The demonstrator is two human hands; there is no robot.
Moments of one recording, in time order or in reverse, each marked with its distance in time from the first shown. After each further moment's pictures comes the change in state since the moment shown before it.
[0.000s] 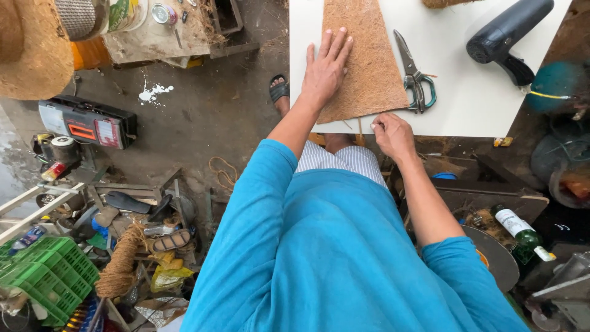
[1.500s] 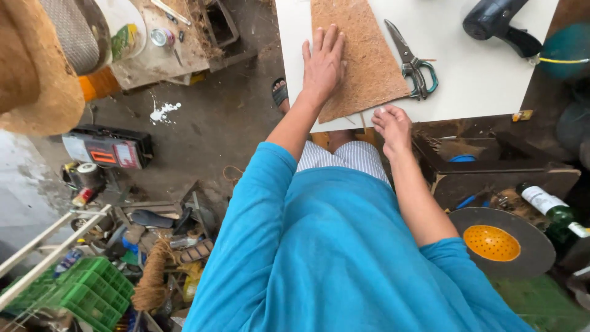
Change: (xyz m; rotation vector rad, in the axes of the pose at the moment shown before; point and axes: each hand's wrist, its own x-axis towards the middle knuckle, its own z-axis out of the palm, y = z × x) left_hand 0.014 0.007 -0.015 -0.204 0.025 -0.049; right_hand -0.001 -0.031 0.024 1.200 0.345 0.783
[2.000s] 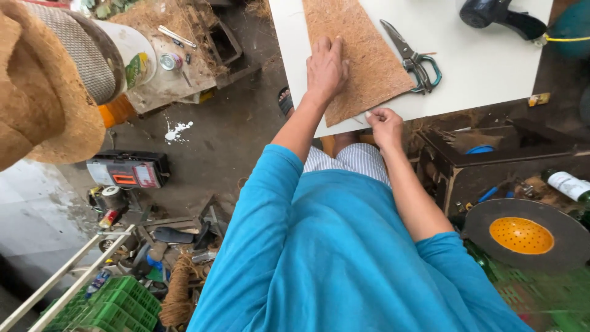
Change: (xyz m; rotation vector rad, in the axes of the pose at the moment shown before) left_hand 0.006 0.003 -0.006 -0.167 0.036 -0.036; right_hand 0.021 0.051 0.016 -0.377 0.053 -0.318
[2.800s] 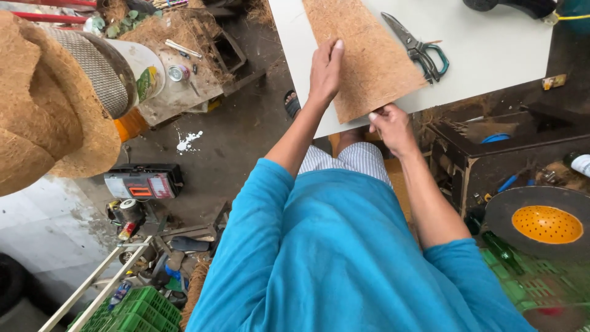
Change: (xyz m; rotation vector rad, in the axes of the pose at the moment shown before) left_hand -0.026 0.026 -0.074 -0.932 0.112 -0.060; right_hand -0.058 -0.080 -0.026 0.057 -0.310 -0.023
